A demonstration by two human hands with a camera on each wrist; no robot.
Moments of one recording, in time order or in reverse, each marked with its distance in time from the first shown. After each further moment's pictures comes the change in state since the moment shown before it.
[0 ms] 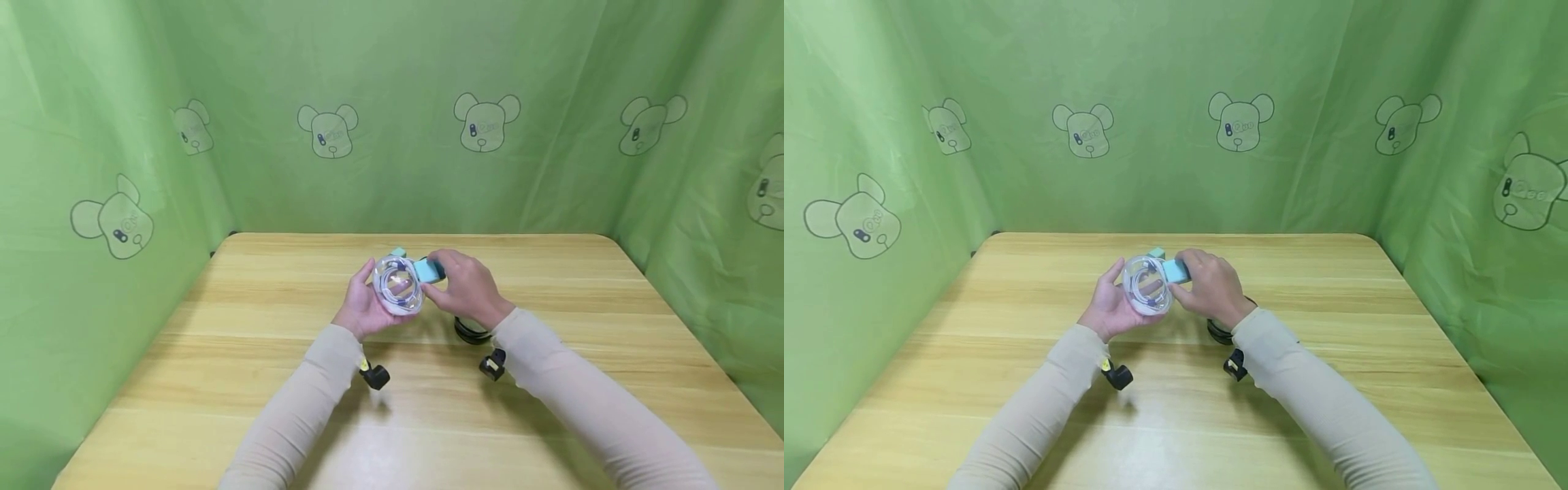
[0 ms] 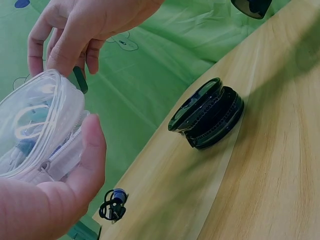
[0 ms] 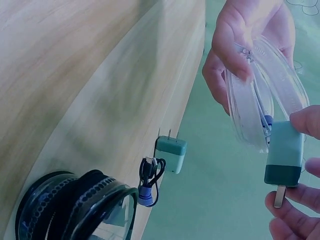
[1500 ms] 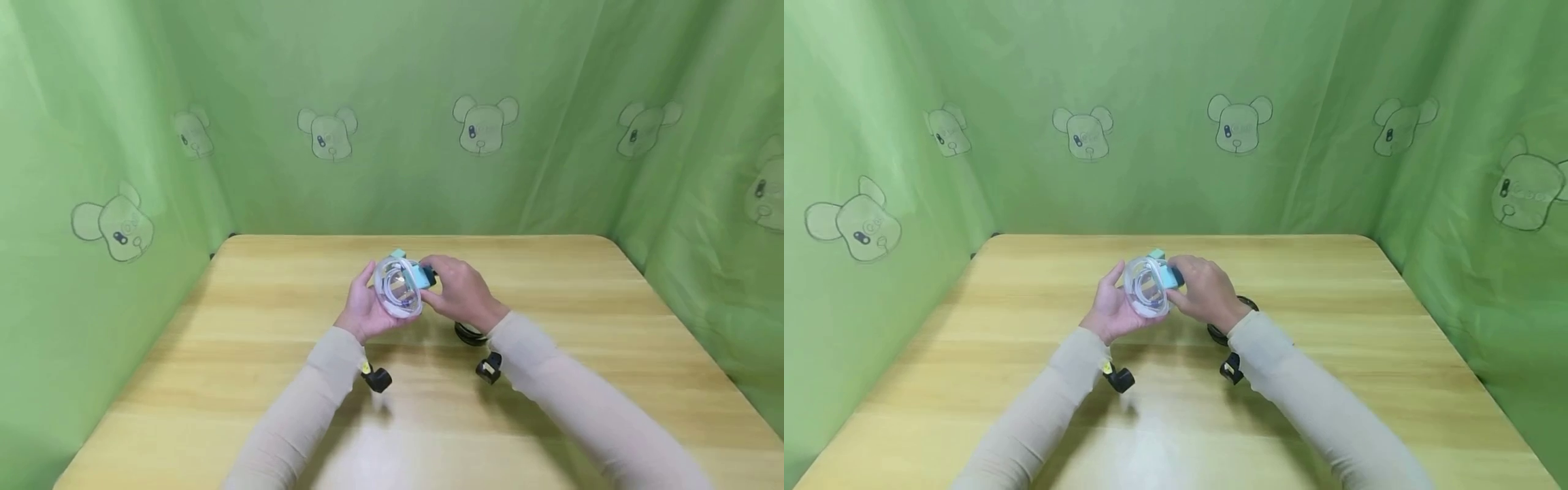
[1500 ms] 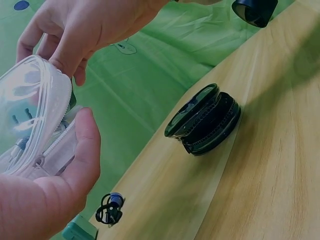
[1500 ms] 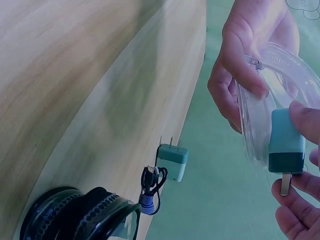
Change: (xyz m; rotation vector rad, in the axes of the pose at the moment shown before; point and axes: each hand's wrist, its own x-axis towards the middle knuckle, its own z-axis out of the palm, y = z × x) left_hand 0.001 0.000 0.004 -0.030 -0.039 -0.011; right_hand 0.004 -0.005 0.002 0.059 -0.012 -0.074
